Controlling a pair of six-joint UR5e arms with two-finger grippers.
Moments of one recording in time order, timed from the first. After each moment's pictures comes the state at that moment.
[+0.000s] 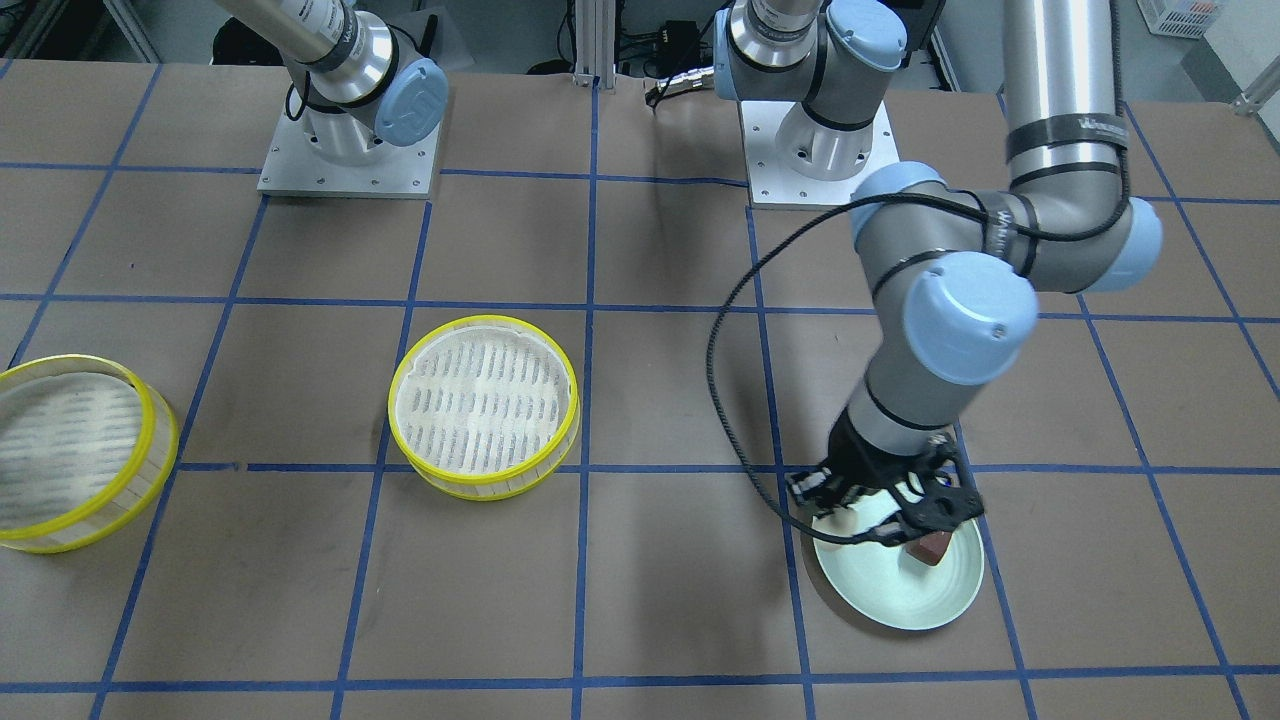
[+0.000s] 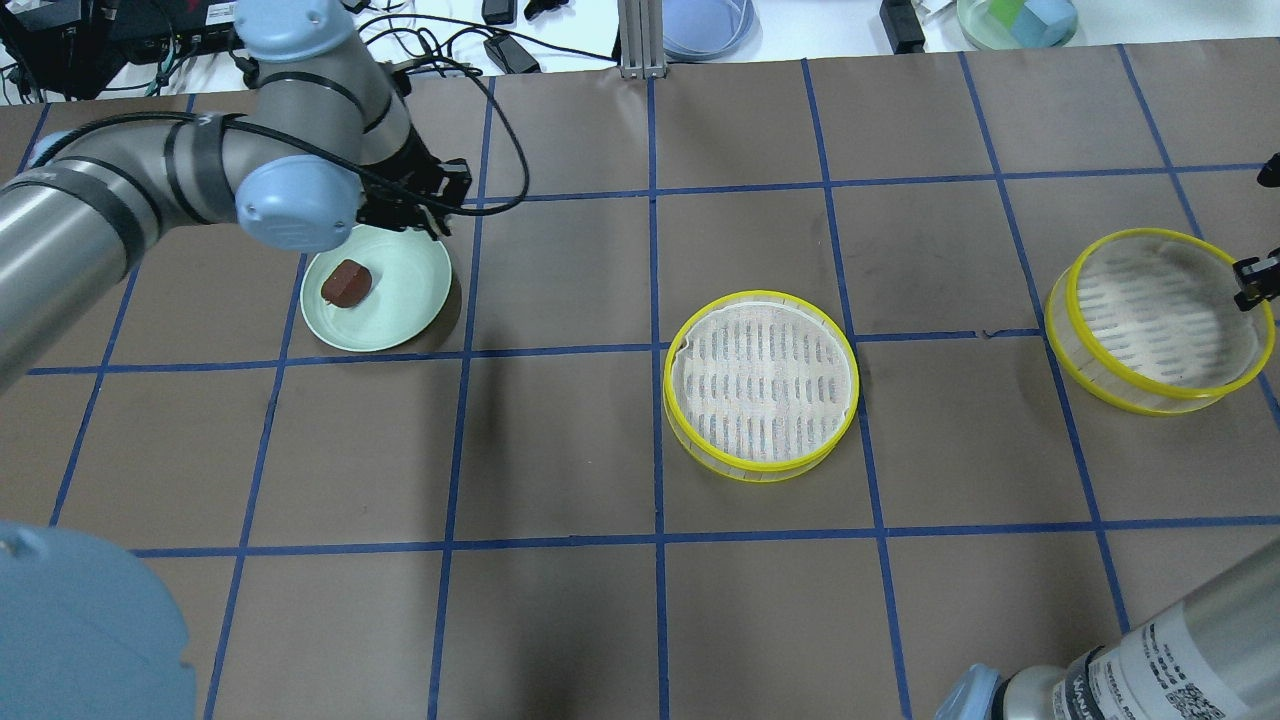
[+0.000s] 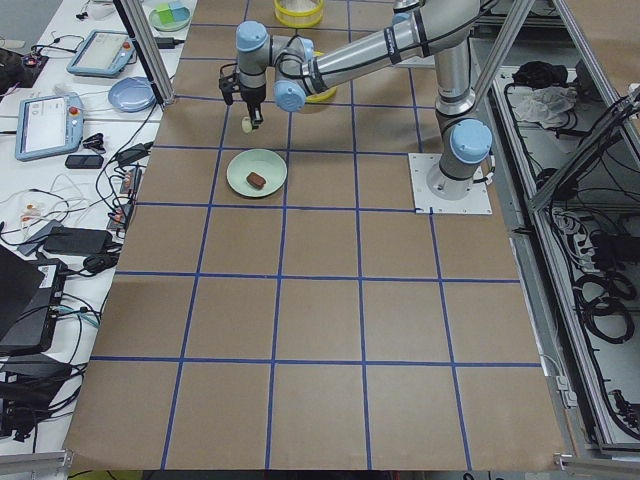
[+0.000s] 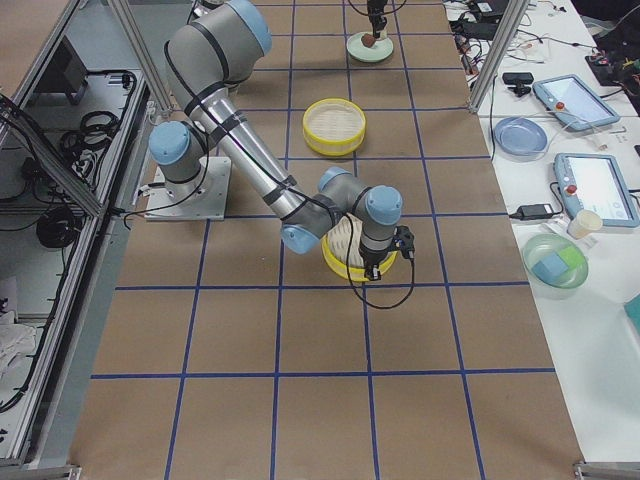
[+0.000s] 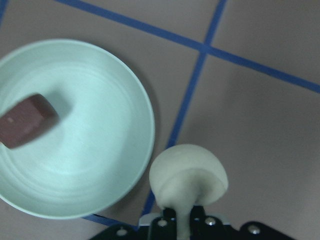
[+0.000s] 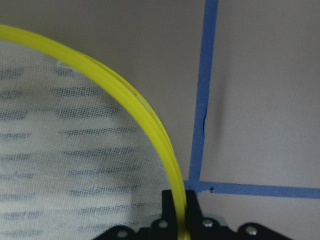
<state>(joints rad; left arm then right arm) -1.63 -1.96 -1.62 -1.03 1.56 -0.40 0.85 -1.08 1.67 -2.23 -1.62 -0.83</state>
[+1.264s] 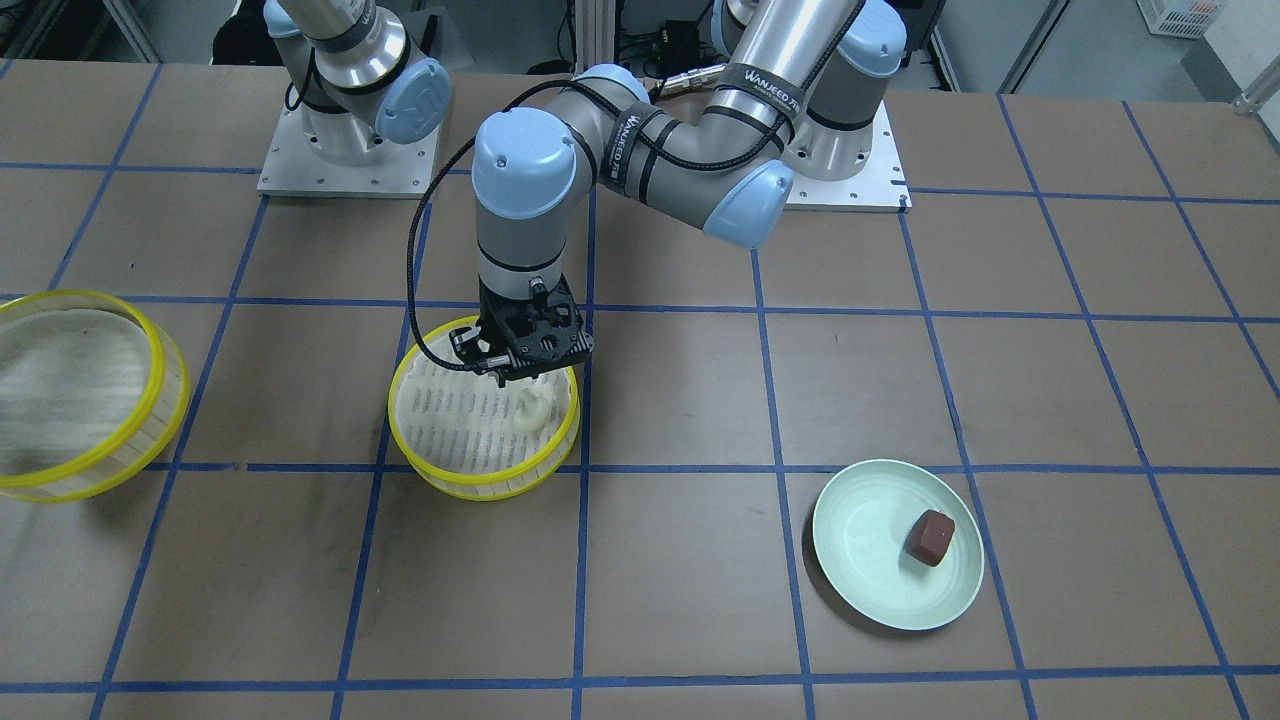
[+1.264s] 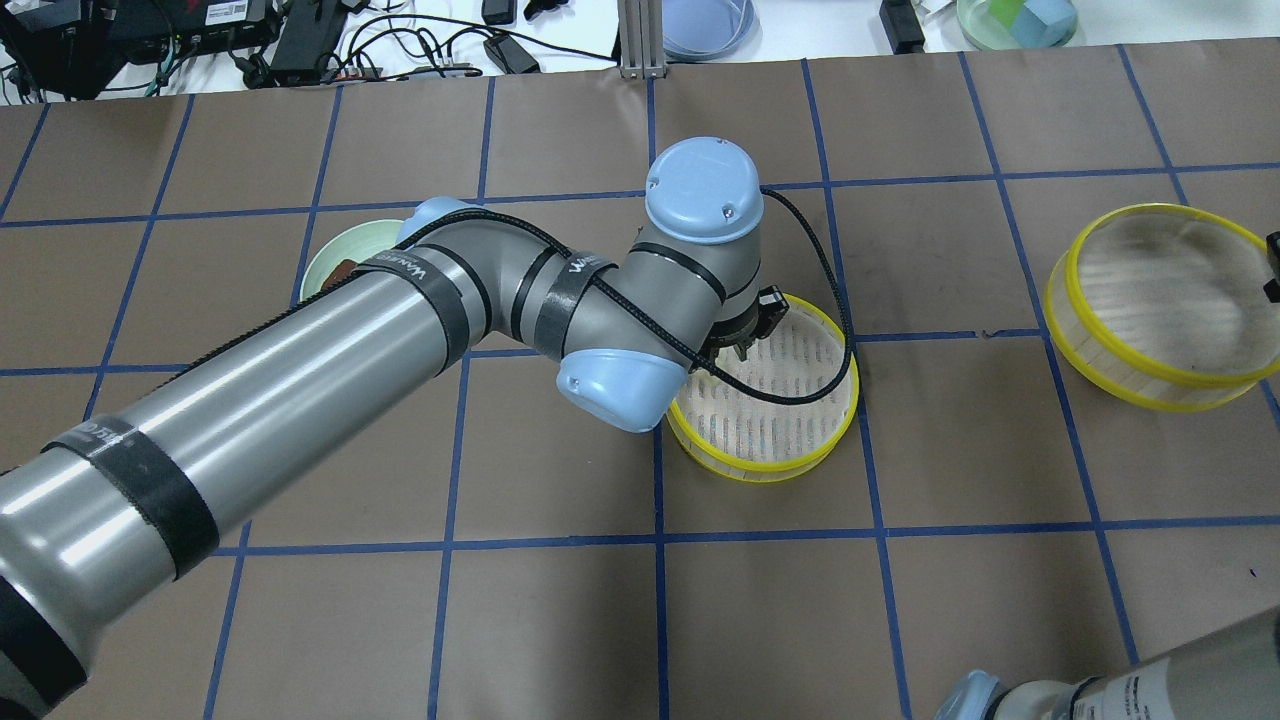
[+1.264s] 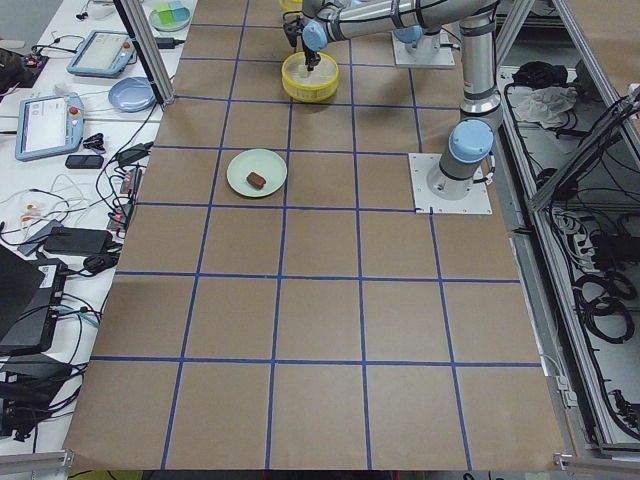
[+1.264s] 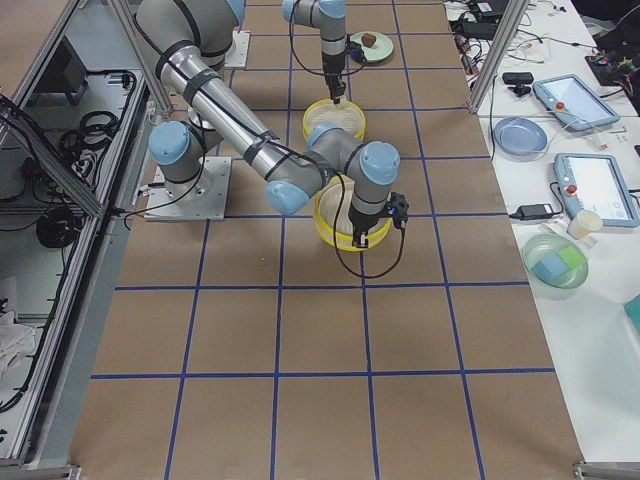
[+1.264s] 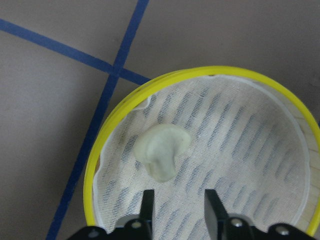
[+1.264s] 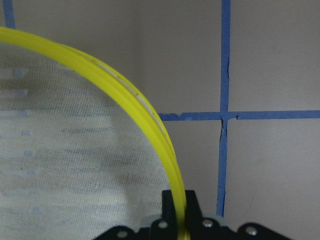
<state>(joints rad) -2.10 -1.99 -1.66 -0.94 1.50 -0.93 0.87 -1.27 1.67 -1.95 -1.63 -0.70</state>
